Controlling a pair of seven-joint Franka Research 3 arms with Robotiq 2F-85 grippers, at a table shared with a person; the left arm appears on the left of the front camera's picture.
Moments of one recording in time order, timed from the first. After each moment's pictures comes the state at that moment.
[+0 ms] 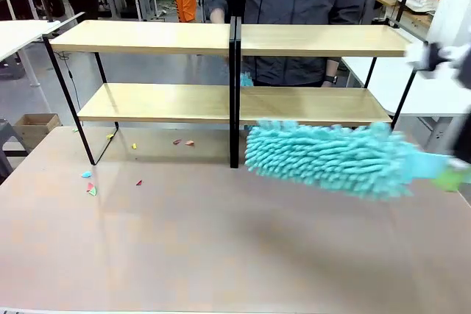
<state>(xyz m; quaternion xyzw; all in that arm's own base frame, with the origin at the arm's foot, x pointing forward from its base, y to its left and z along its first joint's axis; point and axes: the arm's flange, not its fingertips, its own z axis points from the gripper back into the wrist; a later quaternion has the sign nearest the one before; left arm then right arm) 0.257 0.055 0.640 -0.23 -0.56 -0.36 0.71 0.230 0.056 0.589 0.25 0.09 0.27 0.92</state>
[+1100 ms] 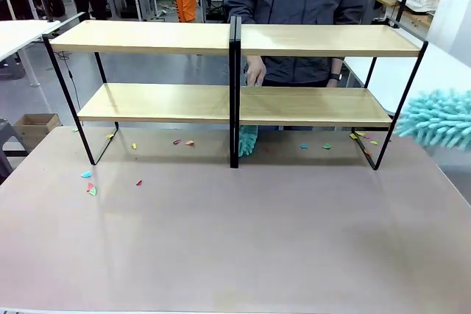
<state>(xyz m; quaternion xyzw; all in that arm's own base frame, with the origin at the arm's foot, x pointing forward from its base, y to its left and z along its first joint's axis) 0.256 0.055 0.640 -0.23 -0.56 -0.36 0.71 0.196 -0.192 0.619 0.41 0.11 0.15 0.90</state>
